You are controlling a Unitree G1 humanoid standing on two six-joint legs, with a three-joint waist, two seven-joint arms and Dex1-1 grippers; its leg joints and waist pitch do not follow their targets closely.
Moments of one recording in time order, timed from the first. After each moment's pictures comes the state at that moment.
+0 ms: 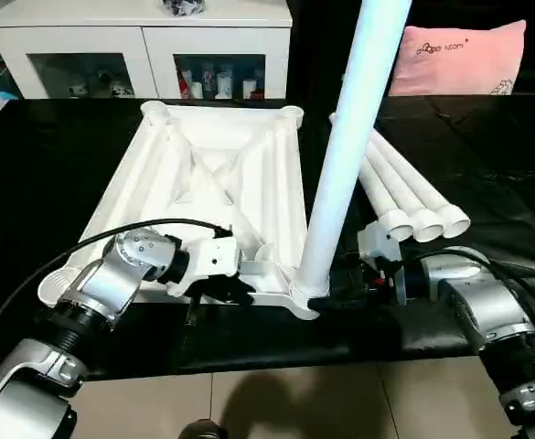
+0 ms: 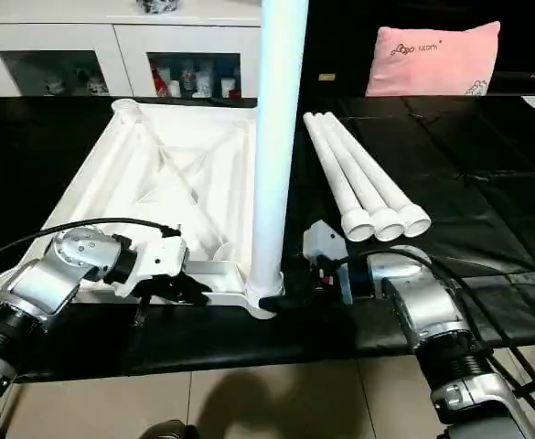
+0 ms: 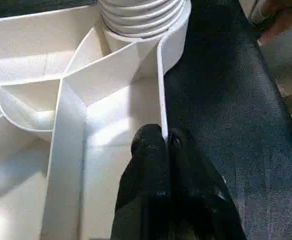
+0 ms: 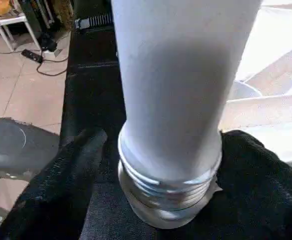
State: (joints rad) left arm -0.58 0.52 -0.41 0.44 0.03 -0.02 -1.33; right arm -0.45 -0.46 0.24 0.42 0.22 0.10 1.32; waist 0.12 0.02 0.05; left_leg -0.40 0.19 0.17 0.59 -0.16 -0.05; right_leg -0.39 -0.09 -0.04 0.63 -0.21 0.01
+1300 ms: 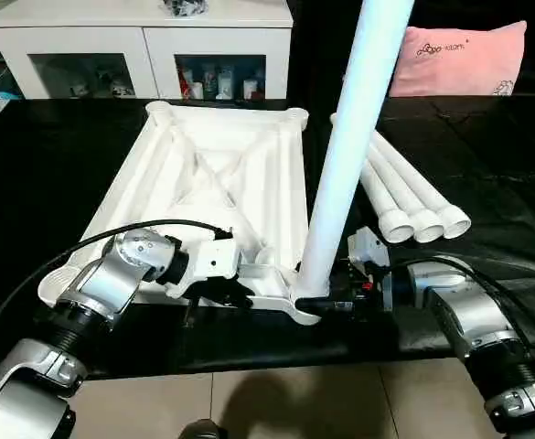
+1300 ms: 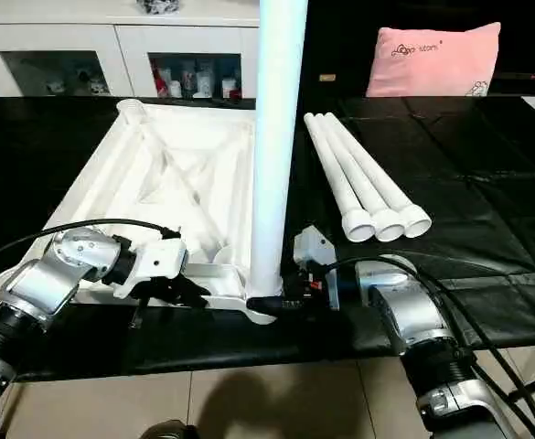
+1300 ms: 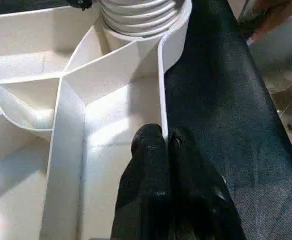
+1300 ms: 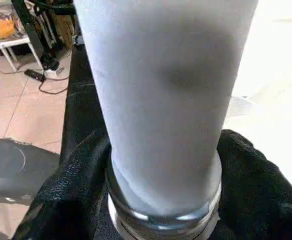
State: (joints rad) left arm -0.58 0.53 -0.42 0.44 0.03 -0.02 -1.36; right arm -0.42 -0.40 0.23 0.44 0.24 0.07 1.29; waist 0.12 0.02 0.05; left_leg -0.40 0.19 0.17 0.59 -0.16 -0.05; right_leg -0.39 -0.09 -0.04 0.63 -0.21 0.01
